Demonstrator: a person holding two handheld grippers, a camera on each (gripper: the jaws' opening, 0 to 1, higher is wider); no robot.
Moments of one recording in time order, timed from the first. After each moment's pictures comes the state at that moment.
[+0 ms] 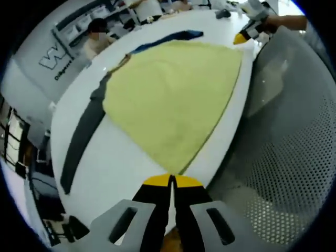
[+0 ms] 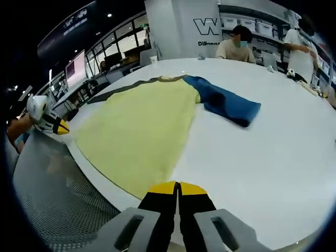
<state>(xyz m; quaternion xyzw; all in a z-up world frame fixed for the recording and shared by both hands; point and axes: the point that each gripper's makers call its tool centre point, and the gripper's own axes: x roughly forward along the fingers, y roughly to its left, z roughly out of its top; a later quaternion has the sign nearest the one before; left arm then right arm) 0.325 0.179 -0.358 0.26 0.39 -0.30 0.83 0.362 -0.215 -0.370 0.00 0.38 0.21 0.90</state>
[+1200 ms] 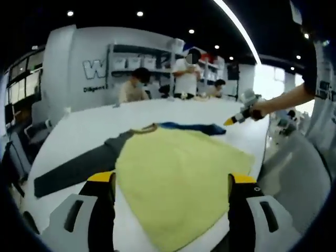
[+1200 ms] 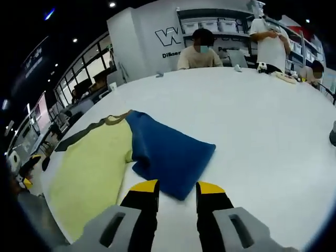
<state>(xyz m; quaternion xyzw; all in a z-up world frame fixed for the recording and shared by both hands) 0.390 0.132 -0.294 0.06 0.18 -0.30 0.93 0.511 -0.290 -0.354 0.07 0.35 0.11 0.93</state>
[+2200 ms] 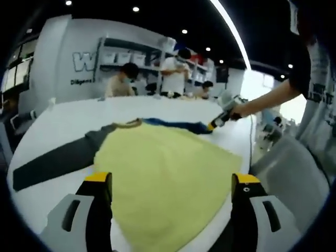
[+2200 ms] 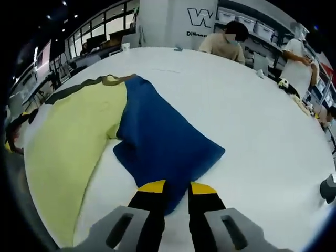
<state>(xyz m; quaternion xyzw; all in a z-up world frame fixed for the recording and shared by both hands) 0.387 0.105 -0.313 -0.01 0.20 -0.37 0.91 0.540 -0.286 -0.377 -0.10 0.41 0.14 0.90</state>
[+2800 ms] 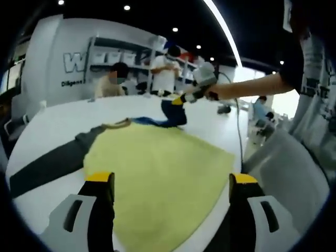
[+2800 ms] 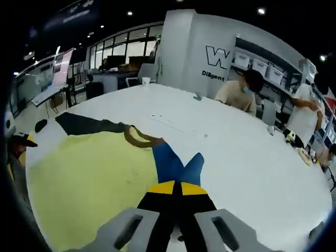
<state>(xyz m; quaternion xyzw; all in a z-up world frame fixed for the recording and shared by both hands) 0.381 0.095 -0.312 0.01 0.19 -0.40 0.90 0.602 -0.143 -0.280 -0.17 0.23 0.24 0.93</state>
